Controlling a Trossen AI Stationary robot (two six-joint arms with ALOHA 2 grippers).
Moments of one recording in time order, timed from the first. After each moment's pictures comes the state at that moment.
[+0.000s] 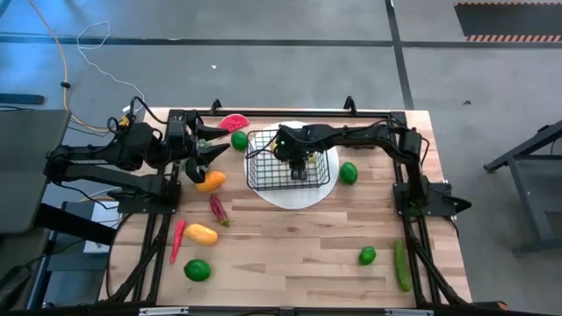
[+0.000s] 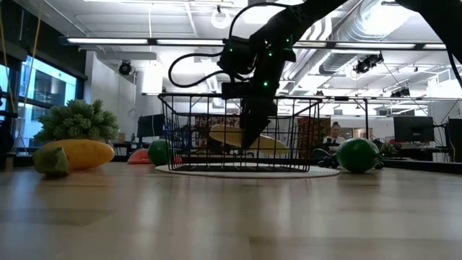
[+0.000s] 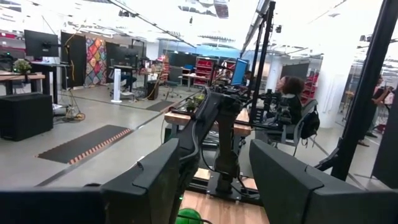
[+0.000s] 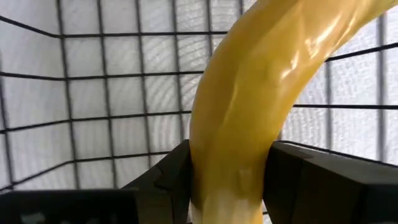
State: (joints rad) left arm 0.12 0.74 0.83 0.05 -0.19 -0.09; right arm -0.28 2.03 1.52 -0.70 0.03 -0.34
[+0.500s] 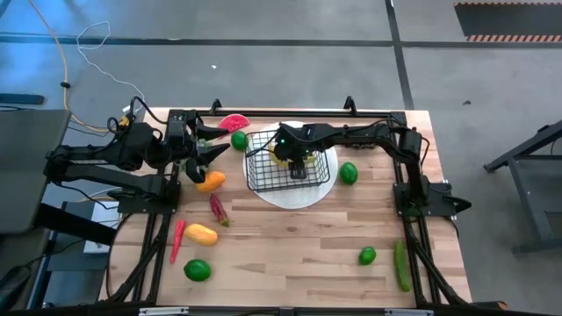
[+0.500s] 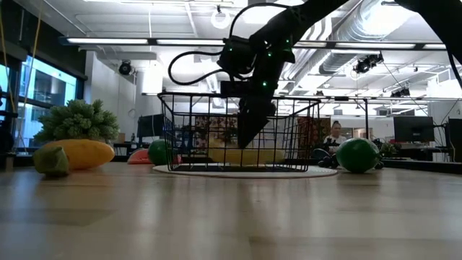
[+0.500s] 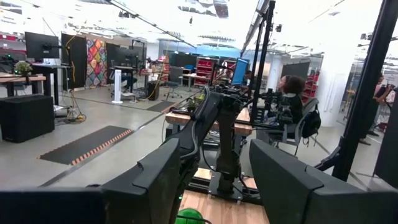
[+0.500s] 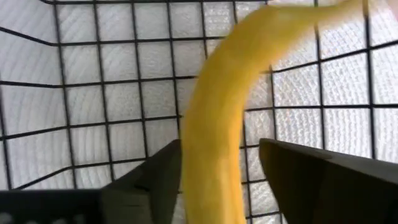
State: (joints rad) left arm 0.12 0.74 0.83 0.05 -0.19 -0.08; right arm -0.29 2.03 1.52 -0.67 0.02 -0.36
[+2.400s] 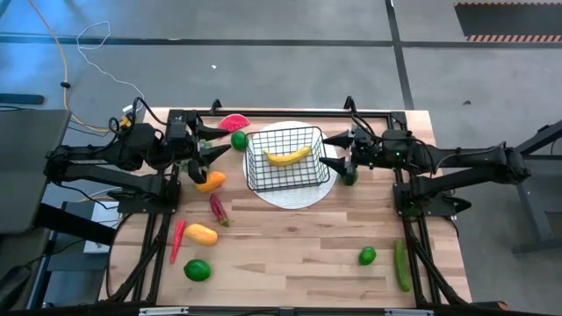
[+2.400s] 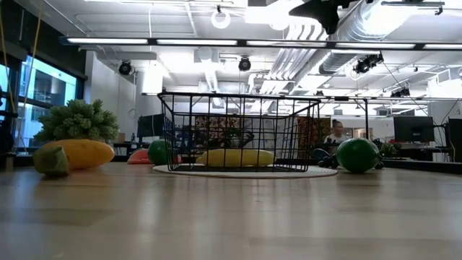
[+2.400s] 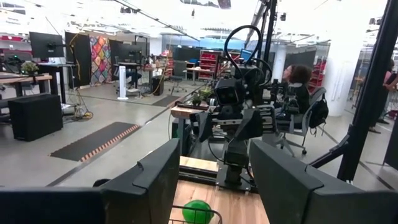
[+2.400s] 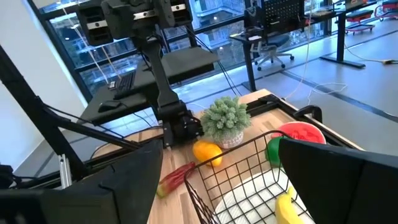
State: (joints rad) left arm 0.12 0.74 0.83 0.02 -0.21 -0.05; right arm -0.07 0.94 0.77 0.09 0.09 0.26
